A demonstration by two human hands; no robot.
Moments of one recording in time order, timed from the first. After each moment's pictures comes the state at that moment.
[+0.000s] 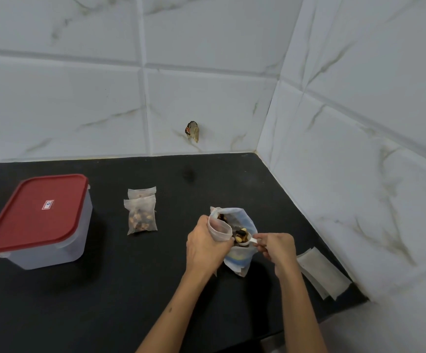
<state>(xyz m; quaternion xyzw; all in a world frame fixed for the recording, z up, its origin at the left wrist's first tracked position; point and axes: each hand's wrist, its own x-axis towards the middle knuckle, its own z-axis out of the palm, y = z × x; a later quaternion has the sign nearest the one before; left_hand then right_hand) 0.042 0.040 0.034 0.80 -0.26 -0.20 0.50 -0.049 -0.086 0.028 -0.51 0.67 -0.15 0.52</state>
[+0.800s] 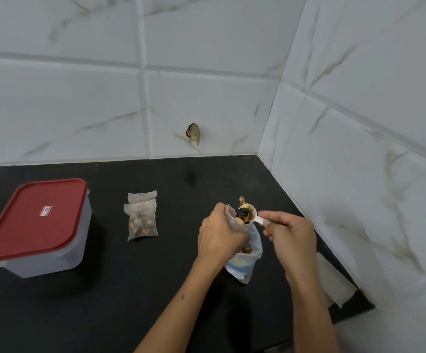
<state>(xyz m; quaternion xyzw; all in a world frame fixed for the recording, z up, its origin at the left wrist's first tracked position) 0.048 0.014 0.064 0.80 -0.32 -0.21 0.46 -0.061 -0.029 0.113 -0.67 0.50 -0.32 0.45</state>
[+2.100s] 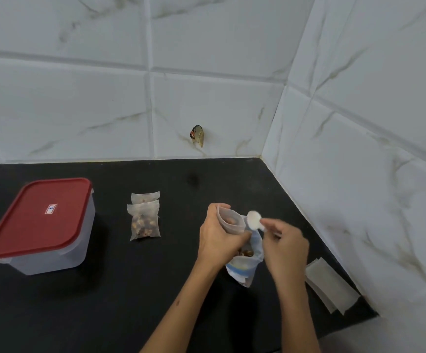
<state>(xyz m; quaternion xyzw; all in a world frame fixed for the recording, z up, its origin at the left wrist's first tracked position) 0.049 0.023 0.053 0.72 -0.30 -0.21 0.60 -0.051 -0.040 0.070 -0.74 0.51 -0.33 0.29</state>
